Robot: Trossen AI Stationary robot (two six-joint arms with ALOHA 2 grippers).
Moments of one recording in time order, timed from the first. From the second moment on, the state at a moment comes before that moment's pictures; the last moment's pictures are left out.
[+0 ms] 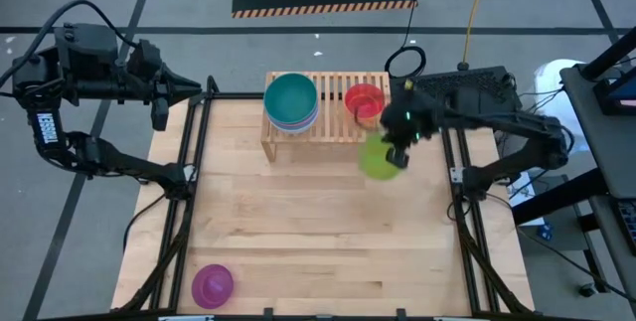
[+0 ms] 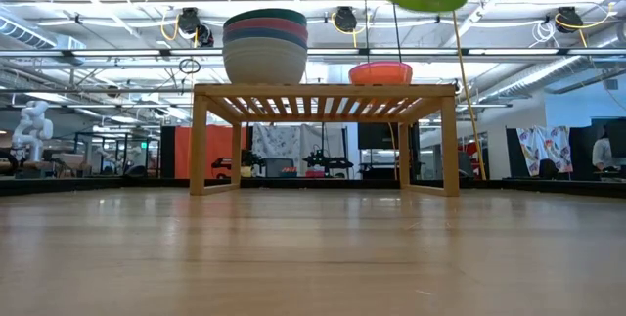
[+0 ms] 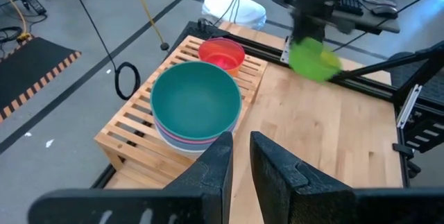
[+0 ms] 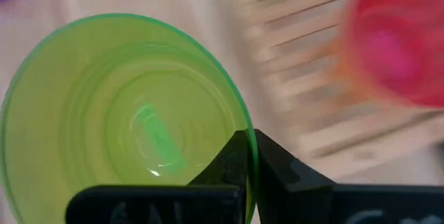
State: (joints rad) left arm 0.42 1.24 2.30 -1.57 0.08 -0.07; right arm -0.15 1.31 1.52 -1.22 0.02 0.18
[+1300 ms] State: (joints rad) left arm 0.42 1.24 2.30 -1.57 0.08 -0.22; right arm -0.81 1.79 1.96 -1.35 -0.31 -0.41
